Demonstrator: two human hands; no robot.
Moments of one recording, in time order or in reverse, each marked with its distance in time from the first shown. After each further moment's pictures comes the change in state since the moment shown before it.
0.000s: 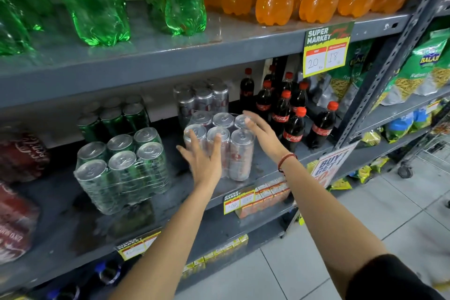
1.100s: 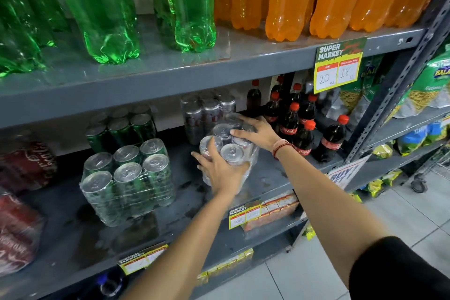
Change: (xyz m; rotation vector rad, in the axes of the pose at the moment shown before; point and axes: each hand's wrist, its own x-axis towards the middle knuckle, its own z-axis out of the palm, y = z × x) left_hand 0.010 0.008 0.027 0.097 0.000 0.023; right_hand 0.062 -0.007 0.003 -0.481 -0.135 0.131
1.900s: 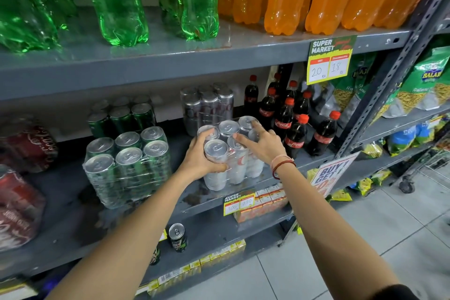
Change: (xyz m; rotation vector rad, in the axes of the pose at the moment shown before) left_hand 0.025 -0.025 -0.064 0.126 -0.336 0.306; right_hand -0.081 -0.013 0.008 -0.153 0.127 0.175
